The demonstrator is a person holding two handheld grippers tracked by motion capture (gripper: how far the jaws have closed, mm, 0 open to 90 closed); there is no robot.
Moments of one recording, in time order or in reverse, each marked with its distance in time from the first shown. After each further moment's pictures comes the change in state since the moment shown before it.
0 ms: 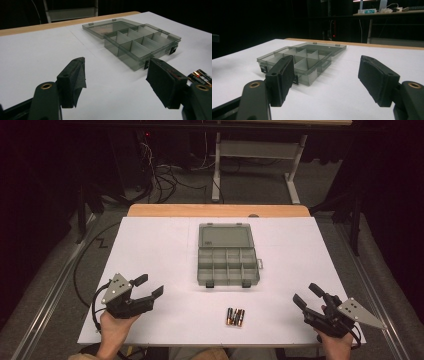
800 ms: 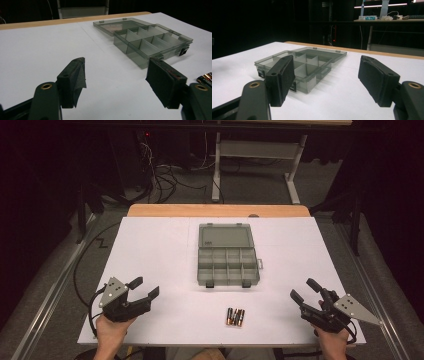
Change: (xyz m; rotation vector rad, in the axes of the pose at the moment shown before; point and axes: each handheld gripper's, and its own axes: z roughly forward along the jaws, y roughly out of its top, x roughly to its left) left arm -0.002 -0.005 -0.010 0.006 0.085 -0.062; right arm 0.000 0.004 0.014 -0.032 0.009 -0.034
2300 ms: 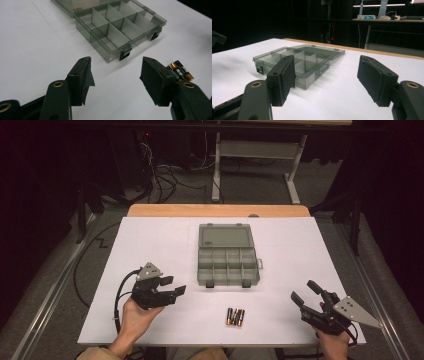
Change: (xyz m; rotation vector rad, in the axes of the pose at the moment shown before) left arm -0.041 0.044 0.052 0.296 -0.180 0.043; right arm 0.003 -0.001 -0.005 0.022 -0.017 -0.025
